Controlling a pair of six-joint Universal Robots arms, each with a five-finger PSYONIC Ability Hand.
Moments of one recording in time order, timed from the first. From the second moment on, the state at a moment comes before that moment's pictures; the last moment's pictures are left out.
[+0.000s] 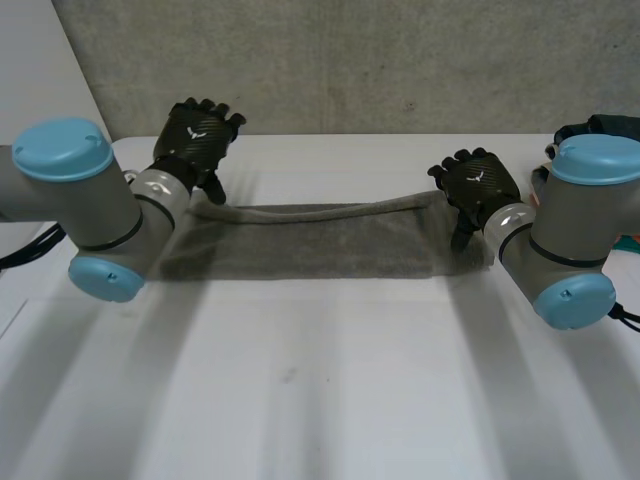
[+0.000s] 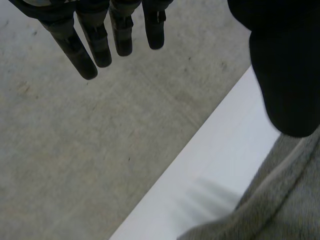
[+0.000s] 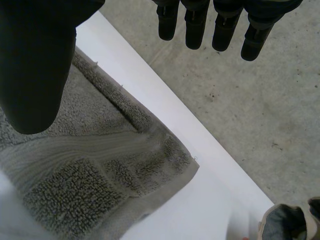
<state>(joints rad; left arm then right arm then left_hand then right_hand) 4.36 -2.25 -1.12 3.42 -1.41 3.63 1.91 -0.87 1.15 -0.10 1.45 2.64 0.24 0.24 0.24 0.24 0.07 0.23 0.22 0.21 0.22 0.04</state>
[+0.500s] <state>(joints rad) 4.36 -2.86 -0.13 2.73 -1.36 3.91 1.90 -0.87 1.18 -0.04 1.45 2.63 0.48 0.49 0.49 0.50 0.32 0.23 0.22 0.21 0.22 0.04</state>
